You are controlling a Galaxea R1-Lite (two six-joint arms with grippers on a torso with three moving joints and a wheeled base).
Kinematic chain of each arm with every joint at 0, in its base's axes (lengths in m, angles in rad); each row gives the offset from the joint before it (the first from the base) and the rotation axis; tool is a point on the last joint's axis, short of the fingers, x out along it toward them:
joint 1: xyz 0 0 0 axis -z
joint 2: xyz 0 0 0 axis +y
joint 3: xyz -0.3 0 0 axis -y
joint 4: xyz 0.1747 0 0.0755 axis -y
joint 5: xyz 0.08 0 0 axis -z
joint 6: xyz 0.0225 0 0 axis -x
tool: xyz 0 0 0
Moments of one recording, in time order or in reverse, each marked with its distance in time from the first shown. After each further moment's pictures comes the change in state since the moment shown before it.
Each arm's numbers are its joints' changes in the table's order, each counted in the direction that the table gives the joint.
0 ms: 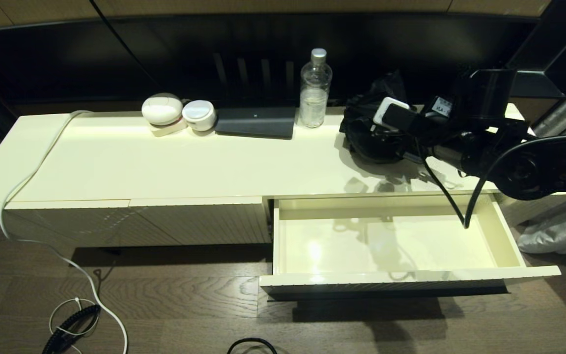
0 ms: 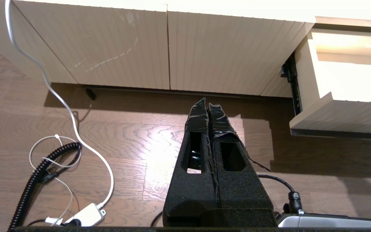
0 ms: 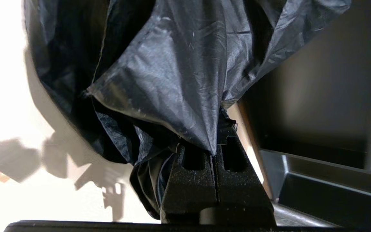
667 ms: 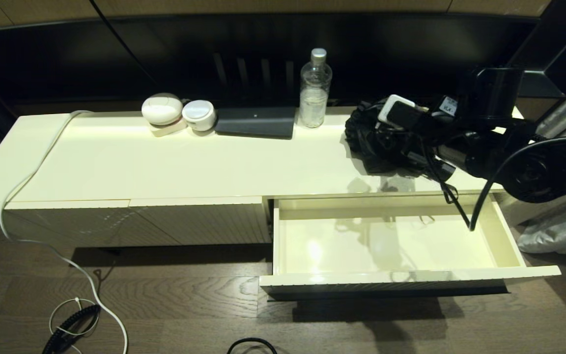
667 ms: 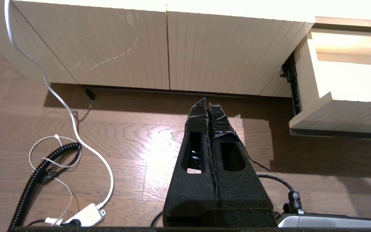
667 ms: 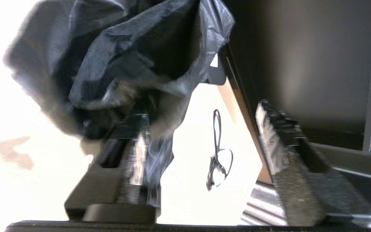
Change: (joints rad) left arm 0.000 0.000 0.000 0.000 0.000 0.000; right arm -0.011 -0.048 -0.041 -0.017 0.047 -0.033
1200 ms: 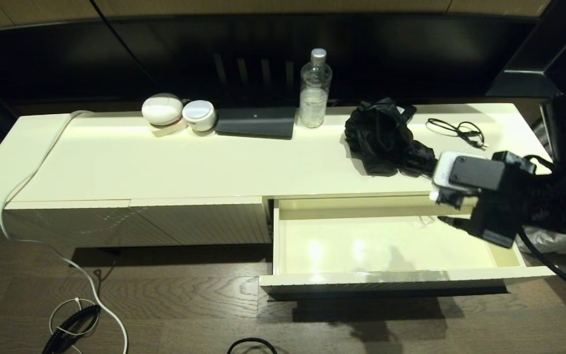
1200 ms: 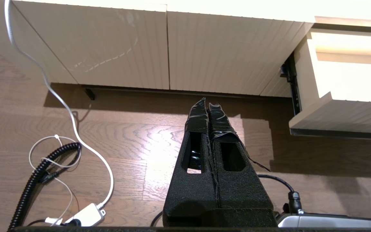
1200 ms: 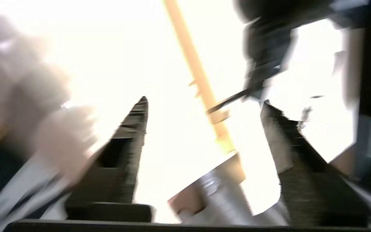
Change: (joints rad) left arm 0.000 0.000 0.000 0.000 0.000 0.000; right arm -0.106 -0.429 -0.287 -0.642 -0.076 -0.149
